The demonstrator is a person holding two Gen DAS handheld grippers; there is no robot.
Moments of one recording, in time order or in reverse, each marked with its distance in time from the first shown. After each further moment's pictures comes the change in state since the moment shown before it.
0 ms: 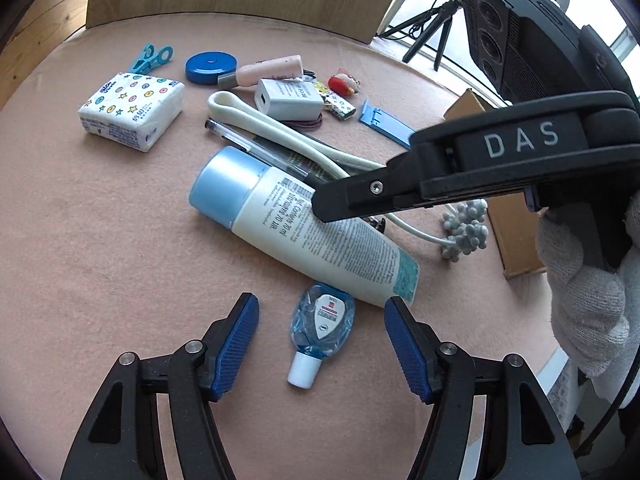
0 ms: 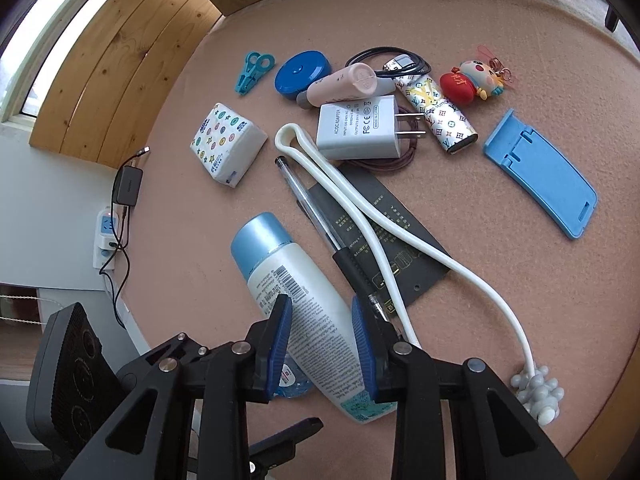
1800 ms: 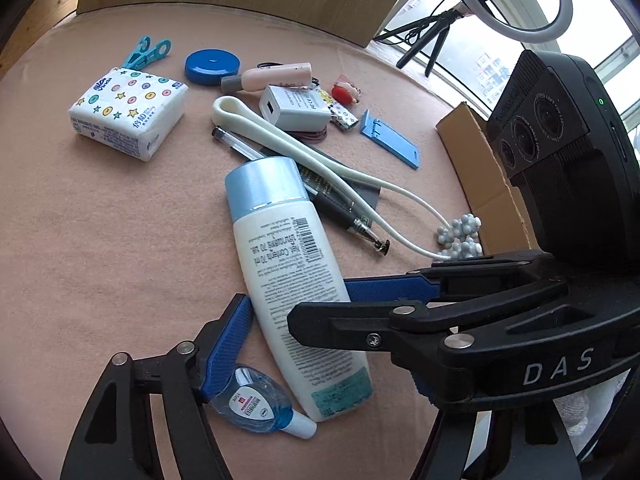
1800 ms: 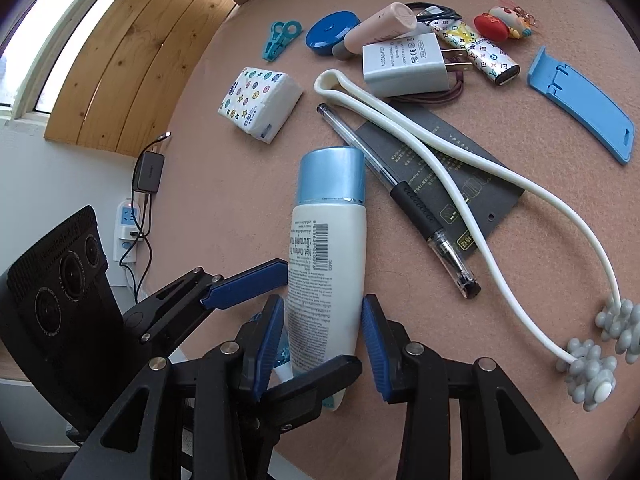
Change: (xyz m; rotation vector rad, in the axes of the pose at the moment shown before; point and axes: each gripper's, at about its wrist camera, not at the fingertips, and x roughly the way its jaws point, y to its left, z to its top) left arm -0.005 0.031 0.014 -0.033 0.041 -0.132; right arm 0.010 0.030 -0.026 0.035 0.002 0.091
